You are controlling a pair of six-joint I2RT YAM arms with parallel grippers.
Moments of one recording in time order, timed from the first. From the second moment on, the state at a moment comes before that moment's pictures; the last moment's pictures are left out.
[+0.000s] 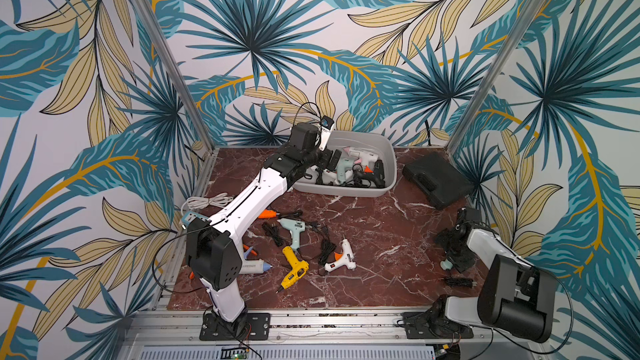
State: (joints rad) left arm -0.52 1.74 1.68 -0.37 0.00 0.07; right arm -0.40 1.37 0.66 -0.62 0.10 0.68
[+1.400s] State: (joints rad) left arm -0.47 1.52 1.32 -0.16 -0.15 -0.14; right arm 0.00 0.97 1.04 -0.67 -0.18 0.45
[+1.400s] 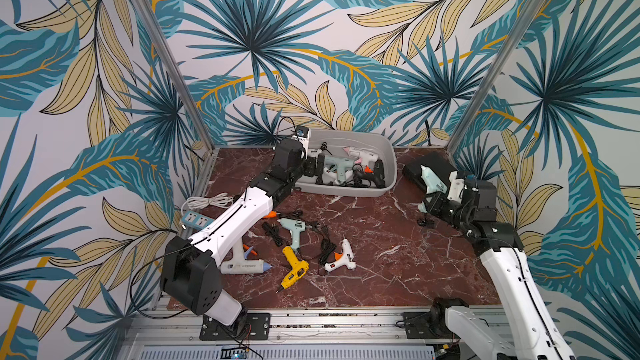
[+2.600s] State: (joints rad) left arm -0.43 1.32 1.00 -0.09 -0.16 -0.37; right arm 0.42 2.35 2.30 -0.63 -0.09 0.08
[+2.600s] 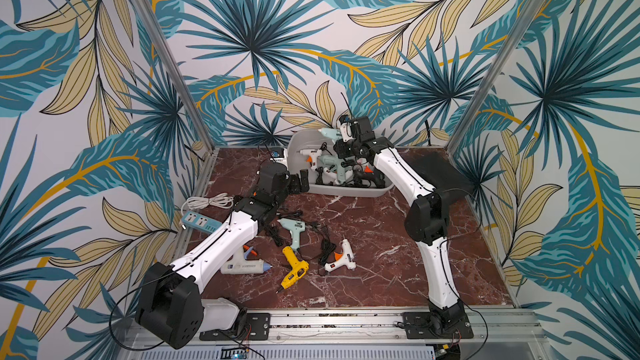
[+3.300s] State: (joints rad) left arm -0.41 1.30 0.99 -0.11 -0.18 -0.37; right arm 0.50 2.54 2.41 -0.80 -0.11 -0.08
